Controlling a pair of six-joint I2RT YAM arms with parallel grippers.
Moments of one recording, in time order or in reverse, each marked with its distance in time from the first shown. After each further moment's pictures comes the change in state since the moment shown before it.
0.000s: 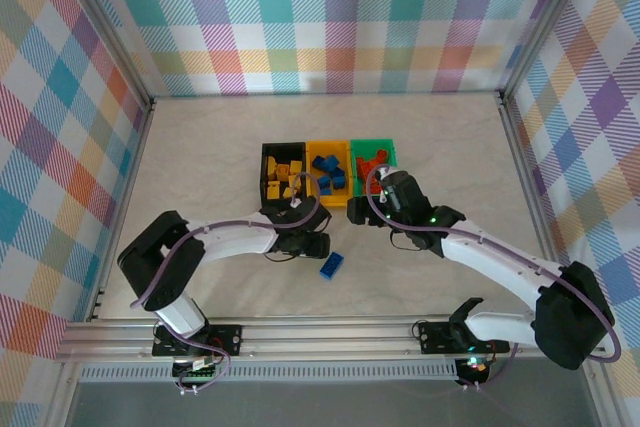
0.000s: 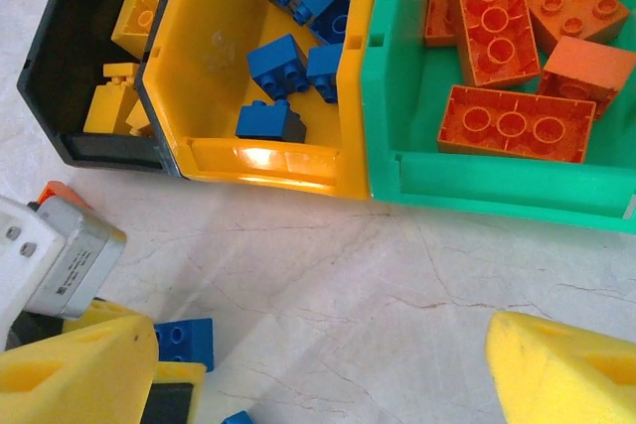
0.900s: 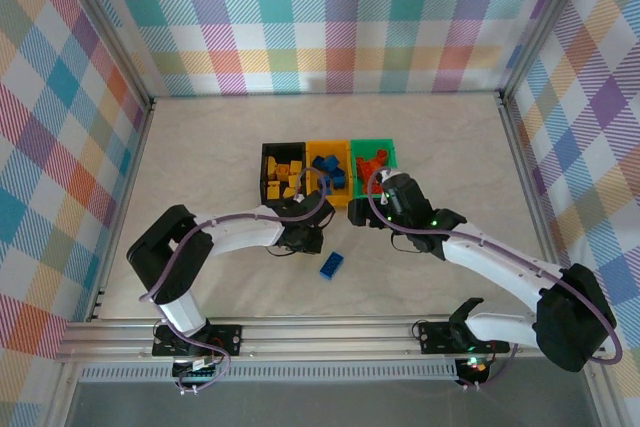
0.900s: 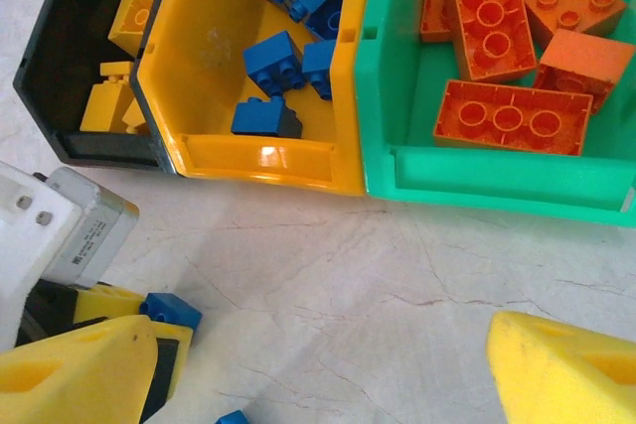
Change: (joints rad) left arm 0.008 0.072 0.093 -0.069 -0.053 0.060; right arm 0.000 -0.014 -0.032 0.024 0.003 0.004
